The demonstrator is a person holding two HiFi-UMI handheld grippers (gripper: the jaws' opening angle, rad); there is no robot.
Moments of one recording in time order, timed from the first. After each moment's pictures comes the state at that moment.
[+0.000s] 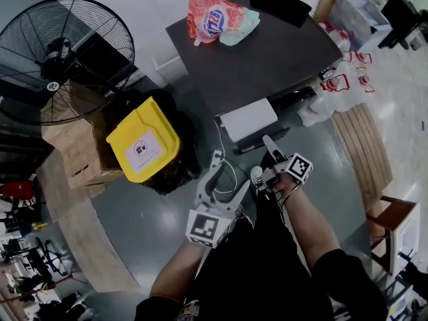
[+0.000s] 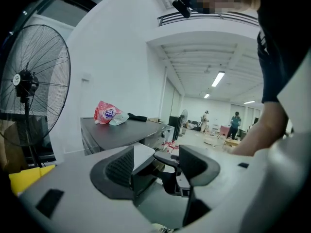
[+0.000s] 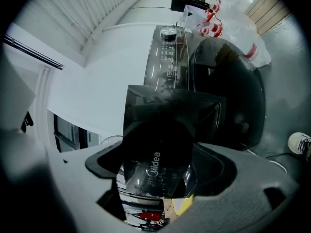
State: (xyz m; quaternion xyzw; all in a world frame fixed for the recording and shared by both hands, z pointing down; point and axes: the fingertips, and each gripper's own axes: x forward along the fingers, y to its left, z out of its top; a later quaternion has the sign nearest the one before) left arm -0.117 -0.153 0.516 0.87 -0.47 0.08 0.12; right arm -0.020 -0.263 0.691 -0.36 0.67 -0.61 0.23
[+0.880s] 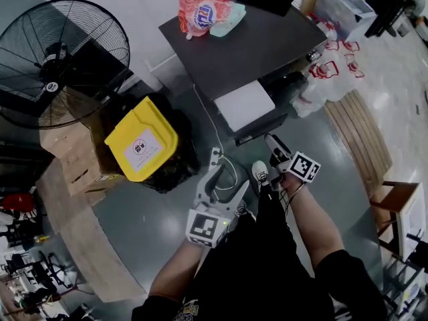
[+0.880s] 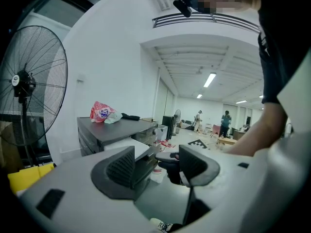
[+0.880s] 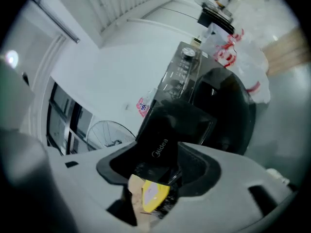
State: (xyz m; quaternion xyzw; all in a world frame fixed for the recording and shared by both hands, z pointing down) left arm -0.115 -0.085 0.513 0.89 -0.43 0.09 0.13; right arm 0.002 -0.195 0.670 -0.42 0.71 -0.53 0.17
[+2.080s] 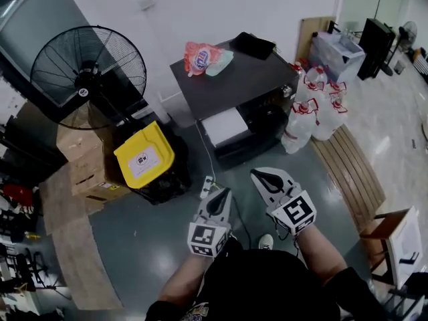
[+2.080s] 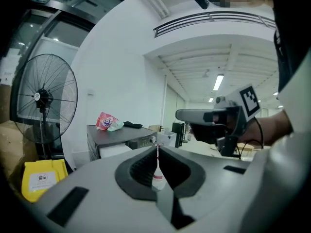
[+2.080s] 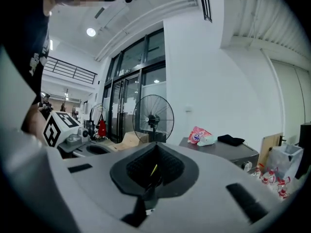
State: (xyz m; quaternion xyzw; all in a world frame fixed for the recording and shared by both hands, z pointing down) left arm -0.018 0.020 0.463 0.85 -0.52 0.06 0.10; right arm 0.037 -0.015 0.397 -0.30 0.95 0.01 -0.06
